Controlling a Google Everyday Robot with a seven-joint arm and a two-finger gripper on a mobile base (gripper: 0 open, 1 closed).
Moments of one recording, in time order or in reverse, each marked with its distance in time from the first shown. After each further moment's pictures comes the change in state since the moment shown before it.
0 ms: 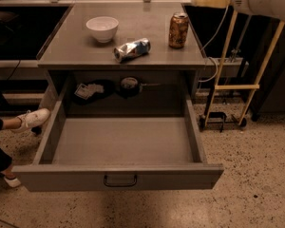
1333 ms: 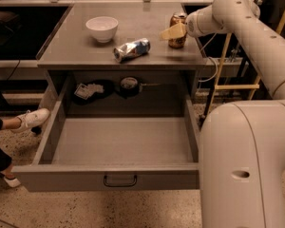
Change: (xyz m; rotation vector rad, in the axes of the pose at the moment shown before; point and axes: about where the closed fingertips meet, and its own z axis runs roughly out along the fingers) arm 0.129 0.067 0.204 -0.324 0.293 -0.002
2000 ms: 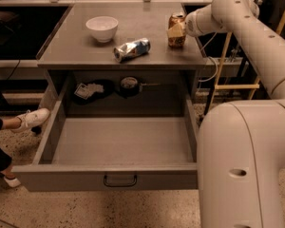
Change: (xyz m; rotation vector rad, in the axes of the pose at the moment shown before) arm -0.006 0.000 0.001 0.003 -0.010 -0.010
